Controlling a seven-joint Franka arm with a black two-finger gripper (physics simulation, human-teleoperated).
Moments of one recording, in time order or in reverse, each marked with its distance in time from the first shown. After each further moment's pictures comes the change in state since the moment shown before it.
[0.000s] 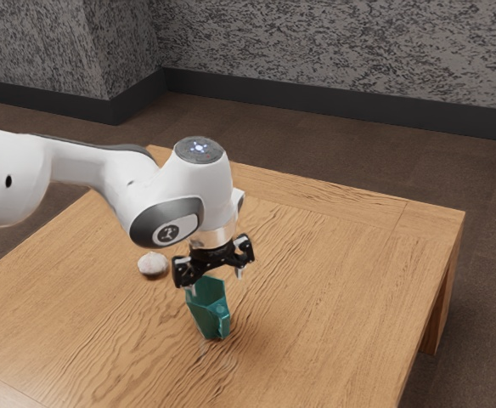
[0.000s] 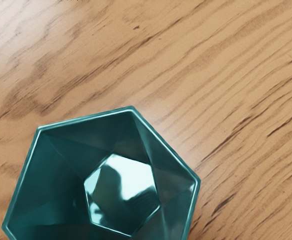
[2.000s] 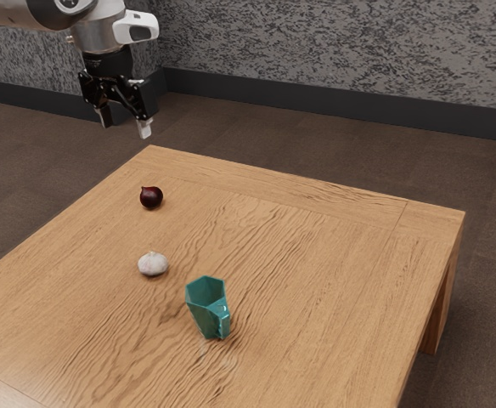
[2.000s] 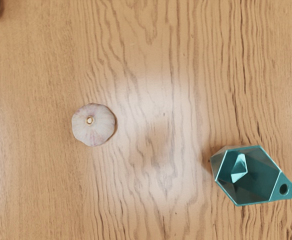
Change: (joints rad) arm 0.193 -0.035 0.145 0.710 -0.214 -0.782 1.461
